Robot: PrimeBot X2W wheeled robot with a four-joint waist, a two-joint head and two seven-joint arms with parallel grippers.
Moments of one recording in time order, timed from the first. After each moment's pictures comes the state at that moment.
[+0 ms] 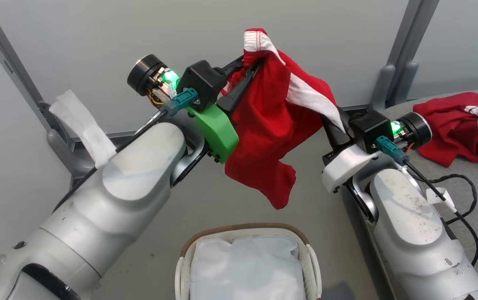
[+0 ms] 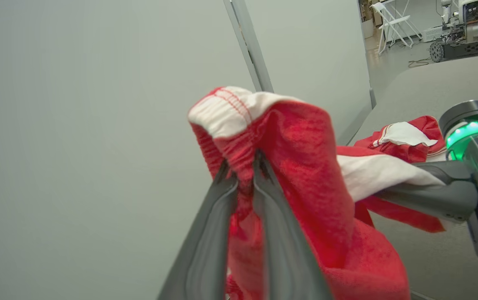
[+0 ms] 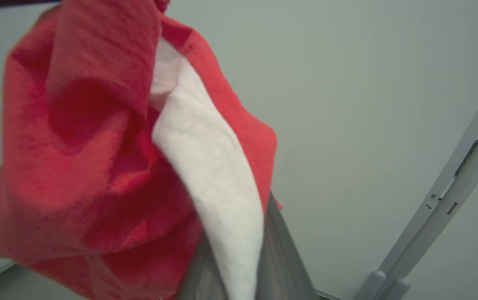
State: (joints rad) left arm -1.03 0.19 -1.02 0.62 -0.62 -0.12 -0.25; right arm -0.60 -0.05 0.25 0.50 0.00 0.13 -0.26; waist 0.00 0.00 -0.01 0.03
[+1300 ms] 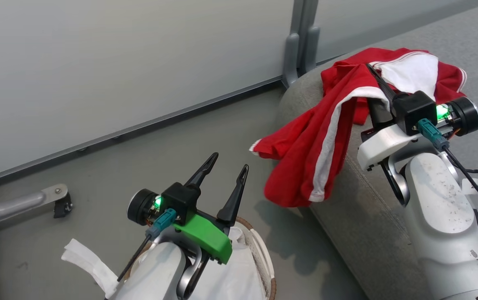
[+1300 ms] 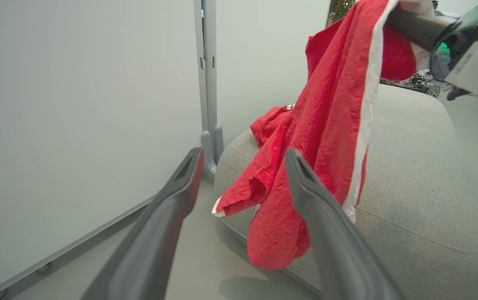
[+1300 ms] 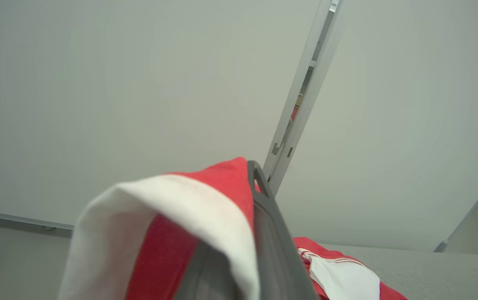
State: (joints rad) left arm -0.38 0.08 -0.59 0.41 -0.36 -0.12 -0.26; right arm -0.61 -0.07 0.06 0.46 -0.12 0.13 -0.26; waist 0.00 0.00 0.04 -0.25
